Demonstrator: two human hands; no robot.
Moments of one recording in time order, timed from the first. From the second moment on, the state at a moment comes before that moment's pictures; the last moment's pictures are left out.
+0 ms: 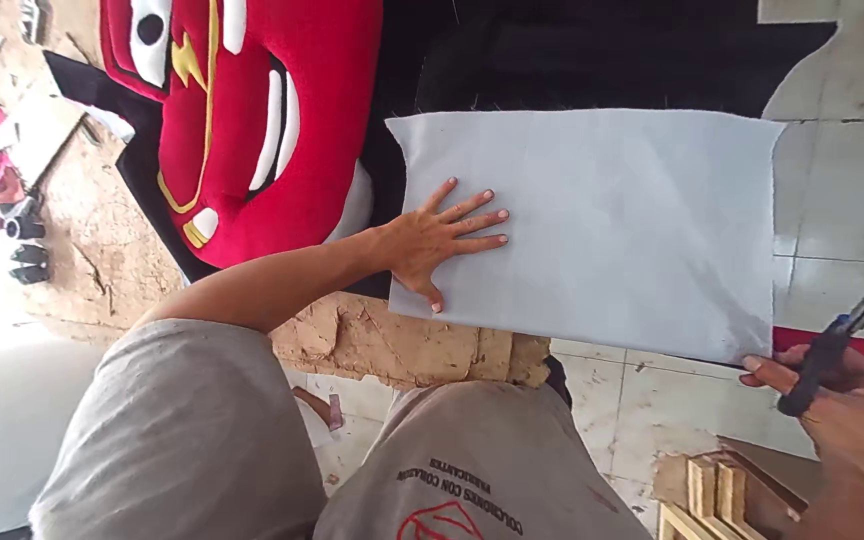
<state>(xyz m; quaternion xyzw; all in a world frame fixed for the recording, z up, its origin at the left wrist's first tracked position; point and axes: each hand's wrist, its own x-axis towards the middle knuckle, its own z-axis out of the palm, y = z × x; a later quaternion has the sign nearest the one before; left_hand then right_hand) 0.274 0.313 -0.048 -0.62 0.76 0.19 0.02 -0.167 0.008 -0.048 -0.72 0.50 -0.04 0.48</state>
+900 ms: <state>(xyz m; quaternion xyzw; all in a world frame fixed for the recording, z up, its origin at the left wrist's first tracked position) 0.207 0.287 -0.025 -0.76 0.63 0.12 -0.15 -0.184 -0.111 0.026 -0.74 0.44 -0.02 0.51</state>
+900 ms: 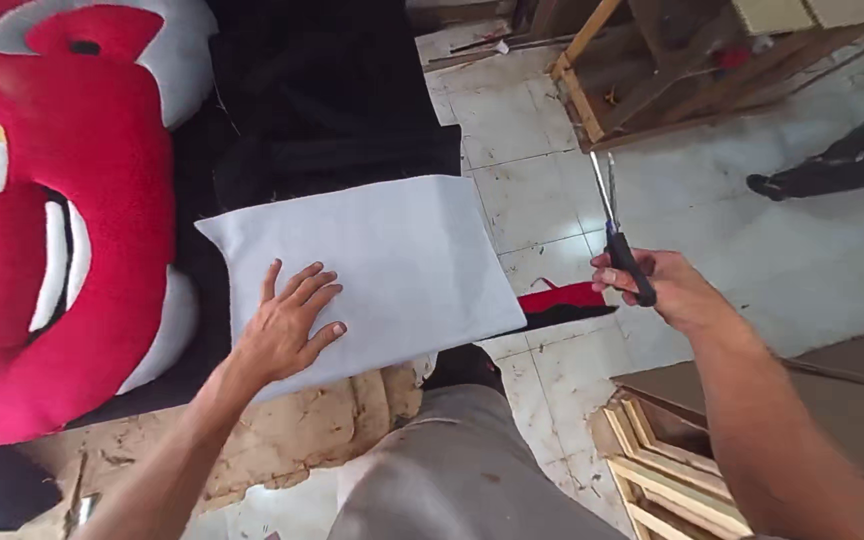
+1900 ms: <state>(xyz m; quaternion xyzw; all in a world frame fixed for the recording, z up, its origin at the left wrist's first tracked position) 0.106 0.091 -0.061 -0.99 -0.09 0.03 -0.14 0.133 -0.218 -0.089 -0.72 0.19 -0.02 0.67</state>
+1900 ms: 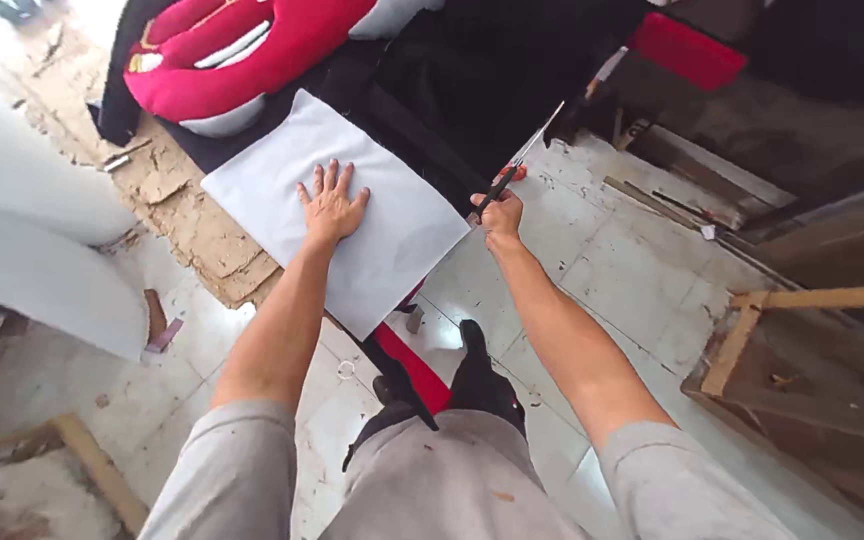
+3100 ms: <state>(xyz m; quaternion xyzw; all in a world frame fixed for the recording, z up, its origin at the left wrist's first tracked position) 0.068 -0.181 -0.077 -0.24 -0.44 -0.25 -0.83 0.093 -0.353 -0.054 -0.63 -0.12 0.54 0.54</state>
